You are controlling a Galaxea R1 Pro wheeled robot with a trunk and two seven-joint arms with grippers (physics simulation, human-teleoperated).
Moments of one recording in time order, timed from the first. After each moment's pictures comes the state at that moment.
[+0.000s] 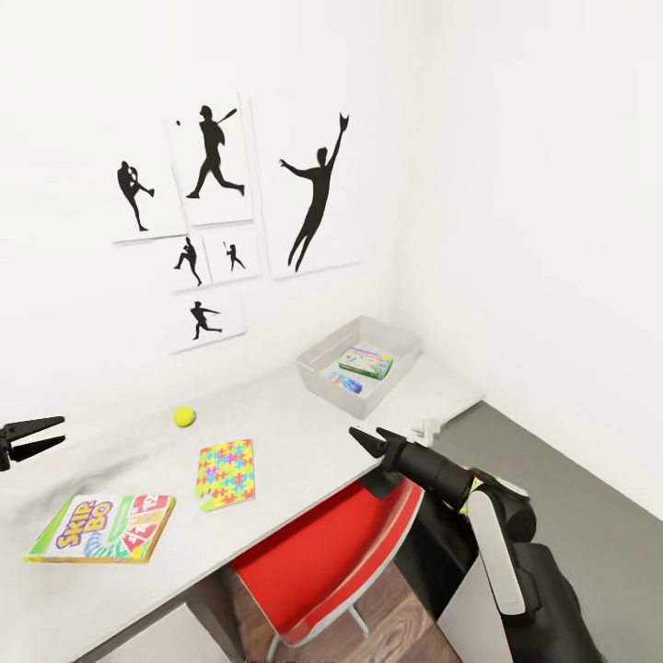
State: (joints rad) left arm -1.13 0.83 -0.03 0.02 0.26 0.52 -1.57; right arm -0.37 0.09 -0.03 -1.57 -0.39 0.69 0.58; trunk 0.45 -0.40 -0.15
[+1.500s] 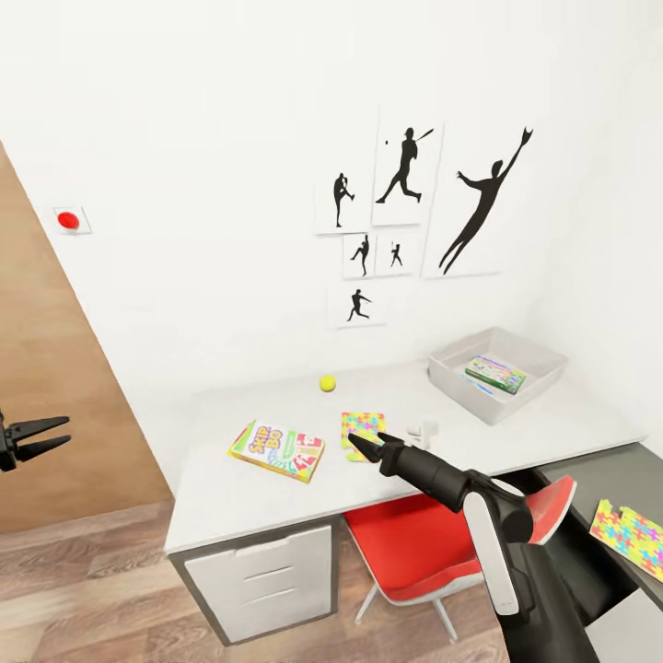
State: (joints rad) left arm -1.13 0.82 -0.03 0.02 0.26 0.52 -1.57; right arm -0.37 0.10 -0.03 -1.55 -0.31 0.69 0.58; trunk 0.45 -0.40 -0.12
